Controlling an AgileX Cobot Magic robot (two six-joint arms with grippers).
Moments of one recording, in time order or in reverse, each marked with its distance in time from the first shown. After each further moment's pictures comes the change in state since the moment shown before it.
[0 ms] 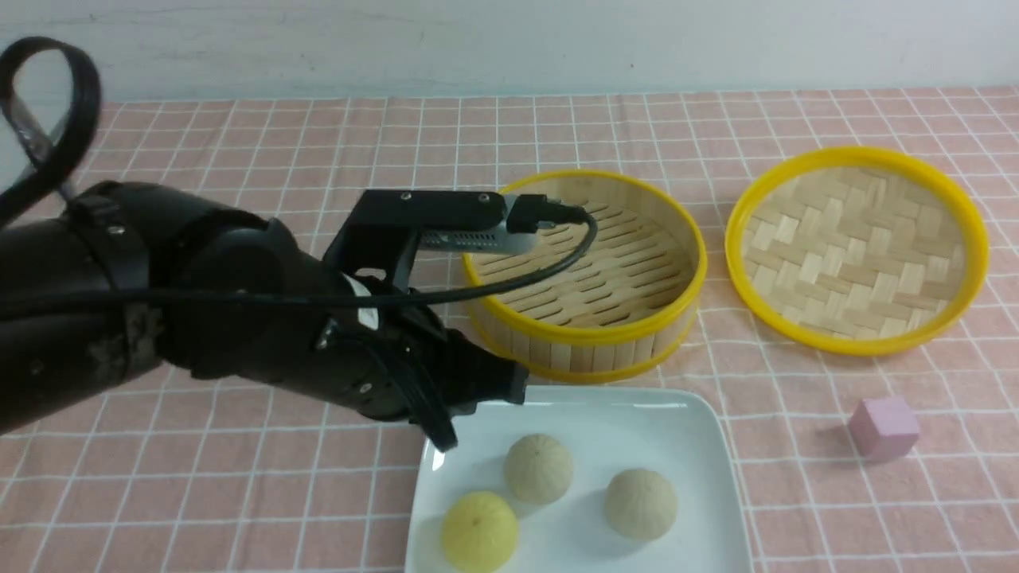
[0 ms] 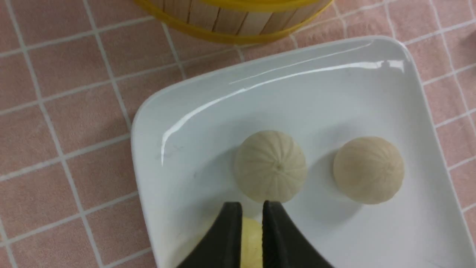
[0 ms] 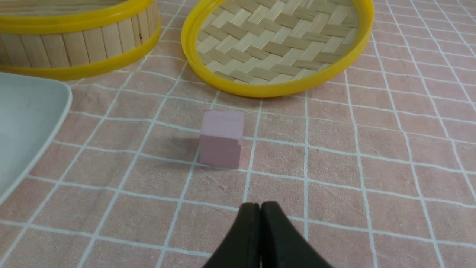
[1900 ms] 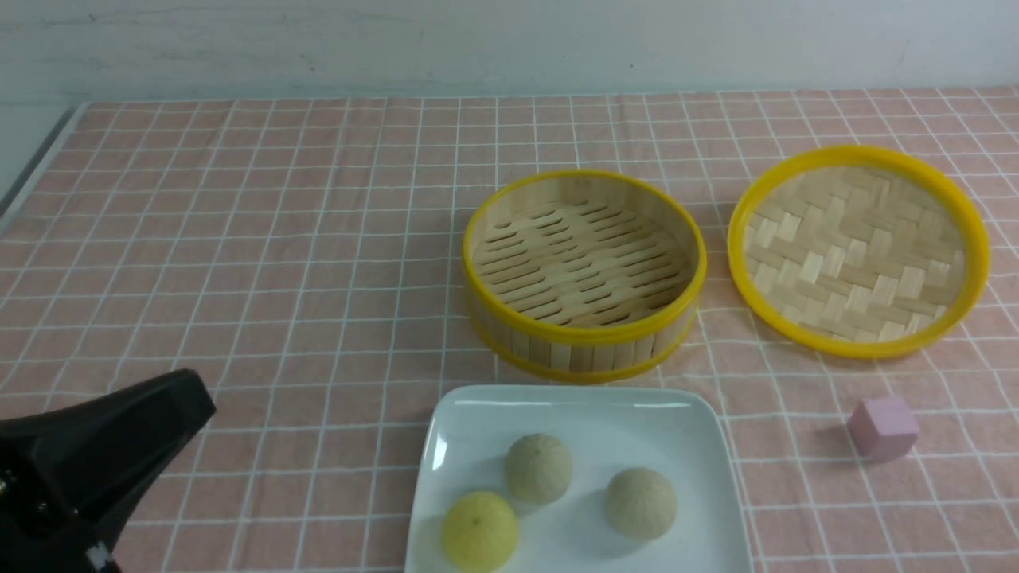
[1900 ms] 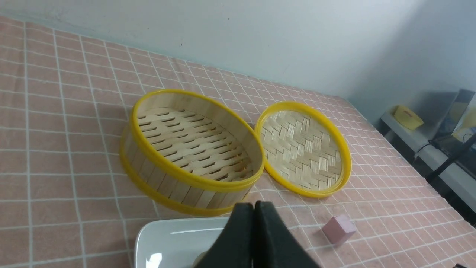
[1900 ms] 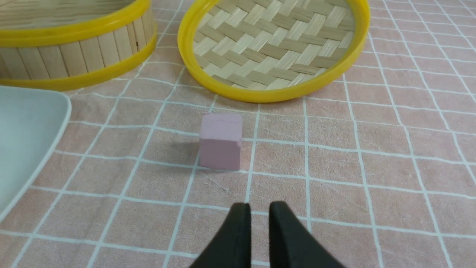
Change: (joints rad) right arm 0.000 0.000 0.000 -0.003 -0.007 0.052; left arm 0.000 -0.987 0.518 0.223 -0.320 -0.343
